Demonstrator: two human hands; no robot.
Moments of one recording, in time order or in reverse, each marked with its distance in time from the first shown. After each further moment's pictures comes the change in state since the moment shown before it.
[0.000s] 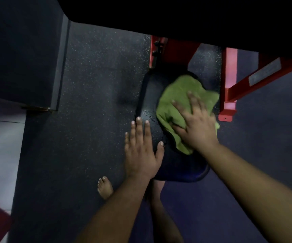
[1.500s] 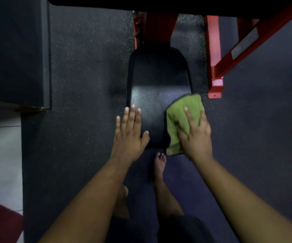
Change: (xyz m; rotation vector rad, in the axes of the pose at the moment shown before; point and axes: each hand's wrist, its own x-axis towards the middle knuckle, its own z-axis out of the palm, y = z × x) left_hand -0.029 -0.047 -0.015 0.052 -0.153 0.283; right_hand -0.142 -0.021 0.037 0.391 0.130 0.407
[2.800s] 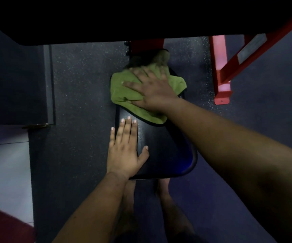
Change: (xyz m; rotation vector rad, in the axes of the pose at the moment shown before) left_hand 0.056 0.016 -0.004 0.179 0.052 -0.011; right_hand 0.229 -0.111 -0.005 -0.389 -0.280 -0.680
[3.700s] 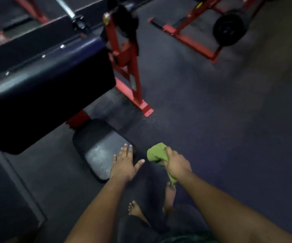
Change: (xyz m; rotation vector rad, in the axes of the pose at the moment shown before) left_hand -0.117 0.145 -0.169 0.125 -0.420 0.473; right_hand -0.460 -0.143 -0.033 0.632 0.089 1.192
